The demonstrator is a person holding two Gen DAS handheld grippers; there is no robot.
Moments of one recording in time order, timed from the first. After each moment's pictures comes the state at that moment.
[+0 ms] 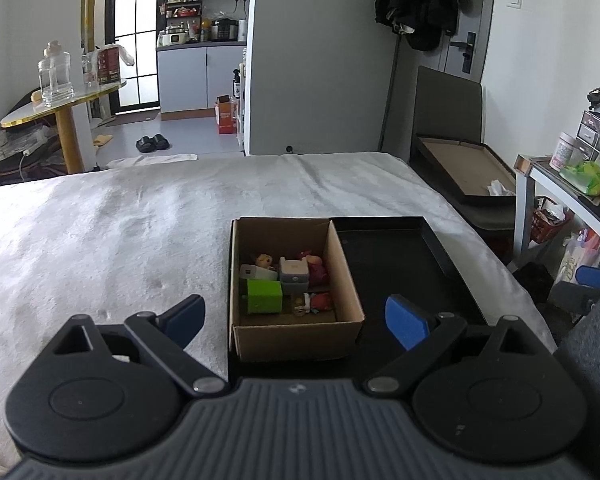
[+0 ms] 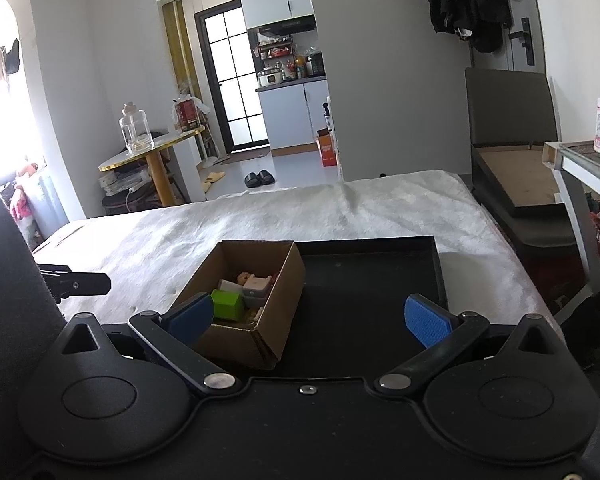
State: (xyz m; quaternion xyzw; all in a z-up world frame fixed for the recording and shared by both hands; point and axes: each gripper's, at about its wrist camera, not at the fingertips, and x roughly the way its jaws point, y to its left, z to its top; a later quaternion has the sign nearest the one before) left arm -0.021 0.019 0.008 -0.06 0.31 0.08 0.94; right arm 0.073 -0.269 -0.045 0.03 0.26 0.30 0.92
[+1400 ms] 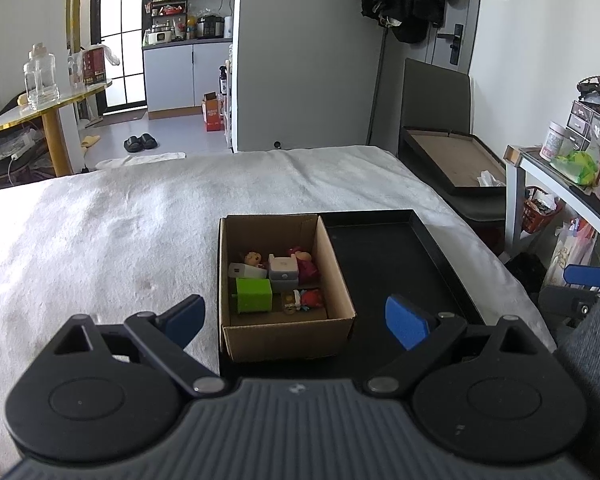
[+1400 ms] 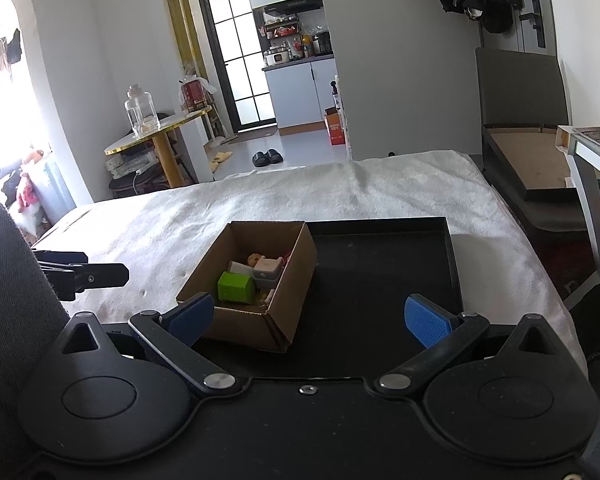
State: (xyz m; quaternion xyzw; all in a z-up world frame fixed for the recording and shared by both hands) left arm -0.015 0.013 0.007 -0.05 0.32 0.06 0.94; right arm 0.075 -0.262 -0.044 0.02 0.29 0.31 0.91
